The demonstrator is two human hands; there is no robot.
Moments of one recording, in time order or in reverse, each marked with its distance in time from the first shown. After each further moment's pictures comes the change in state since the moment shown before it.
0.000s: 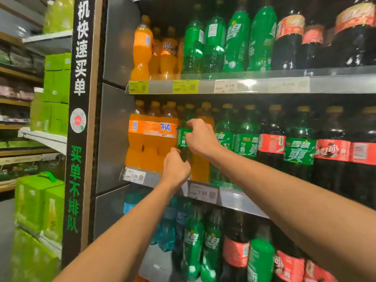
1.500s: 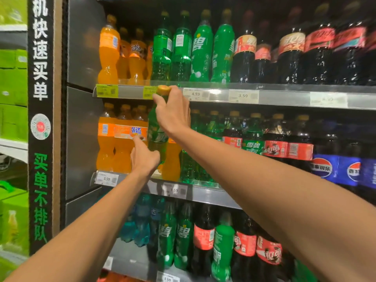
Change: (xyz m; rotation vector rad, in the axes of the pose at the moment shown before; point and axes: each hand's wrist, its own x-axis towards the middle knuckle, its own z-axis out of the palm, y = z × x) left_hand 0.000 0.036 -0.030 -0.164 0.052 -0.076; right_hand -0.009 -0.063 -0.069 0.304 0.368 0.015
